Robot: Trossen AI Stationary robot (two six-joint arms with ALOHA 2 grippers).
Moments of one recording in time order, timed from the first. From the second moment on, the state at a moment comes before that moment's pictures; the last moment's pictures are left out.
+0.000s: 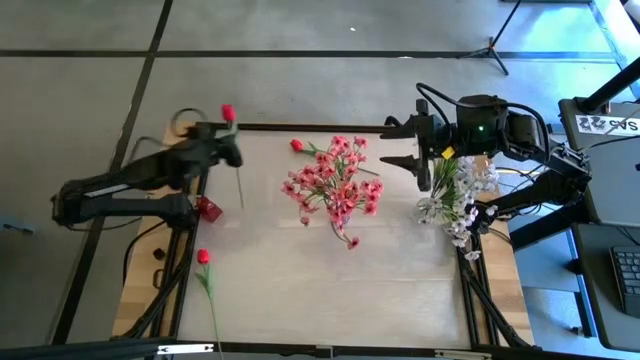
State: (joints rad) left arm 0.32 0.65 0.69 -0.50 -0.70 -0.74; right arm -0.09 1.23 1.74 -0.84 -0.03 -0.14
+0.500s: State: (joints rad) left arm 0.15 0.35 0.79 -0.41 -0.70 -0.14; right arm -0.09 1.23 1.74 -0.83 -0.03 -0.12
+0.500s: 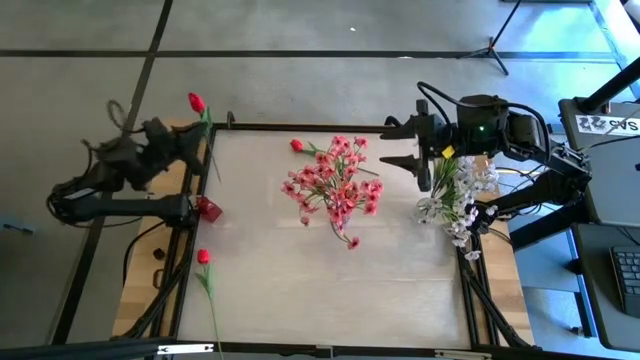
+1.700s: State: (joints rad) left arm 0.15 0.10 0.83 -0.80 -0.39 -0.17; right arm -0.09 1.23 1.74 -0.80 0.20 0.08
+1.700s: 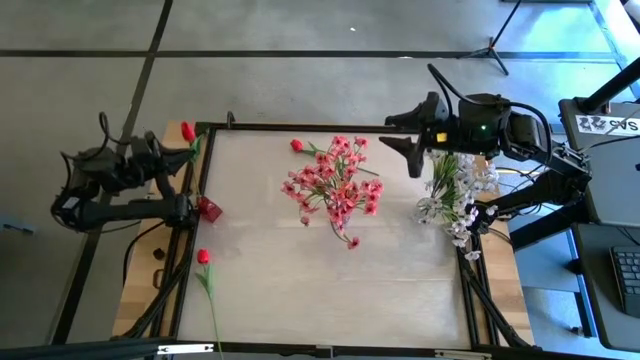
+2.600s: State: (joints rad) left arm 0.15 0.00 0.75 -1.13 -0.29 -0.65; right arm -0.09 1.23 1.74 -0.68 0.27 0.08
